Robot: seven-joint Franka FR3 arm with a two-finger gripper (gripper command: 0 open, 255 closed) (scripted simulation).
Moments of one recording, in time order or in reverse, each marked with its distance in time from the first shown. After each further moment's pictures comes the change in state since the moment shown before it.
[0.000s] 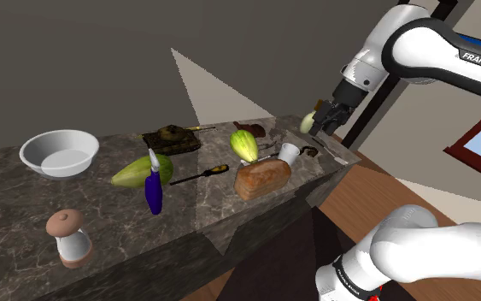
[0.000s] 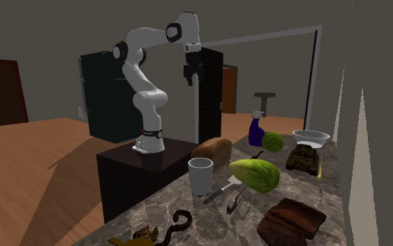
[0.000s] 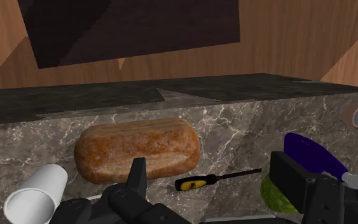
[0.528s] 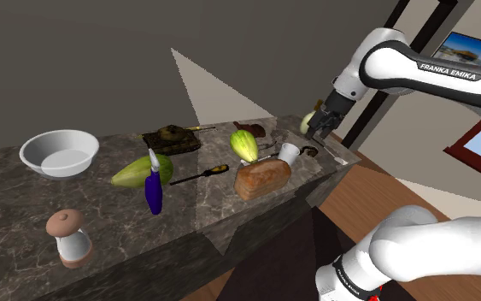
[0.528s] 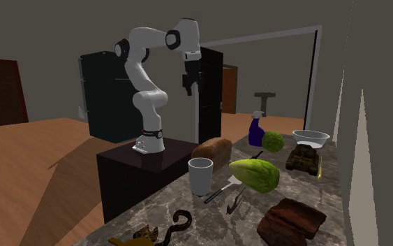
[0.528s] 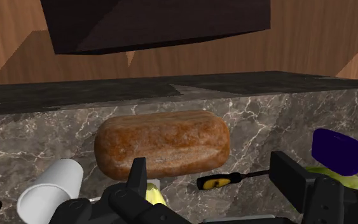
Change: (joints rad) arm -0.029 0.104 -0.090 -0.044 -0.054 0.131 -0.114
